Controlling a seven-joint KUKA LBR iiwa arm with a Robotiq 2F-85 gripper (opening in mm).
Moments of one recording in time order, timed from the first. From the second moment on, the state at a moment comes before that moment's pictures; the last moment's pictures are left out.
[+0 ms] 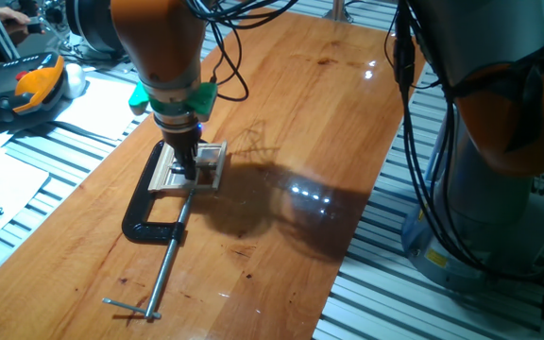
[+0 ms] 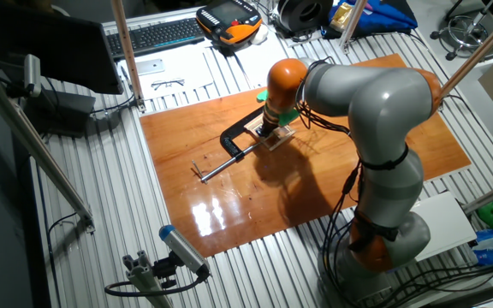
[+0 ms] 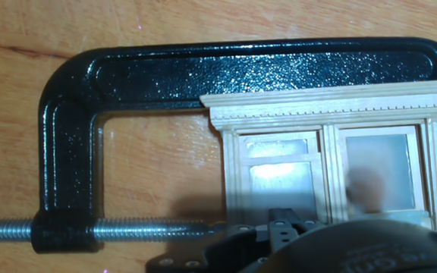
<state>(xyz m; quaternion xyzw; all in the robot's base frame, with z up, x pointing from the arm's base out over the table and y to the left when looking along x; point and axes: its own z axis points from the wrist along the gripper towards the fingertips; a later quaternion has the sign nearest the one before) 0.548 0.101 0.048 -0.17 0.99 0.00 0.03</state>
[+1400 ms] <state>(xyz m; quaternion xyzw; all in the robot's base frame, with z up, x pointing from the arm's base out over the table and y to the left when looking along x) 0.578 0.116 0.051 -0.16 0.98 0.02 0.08</state>
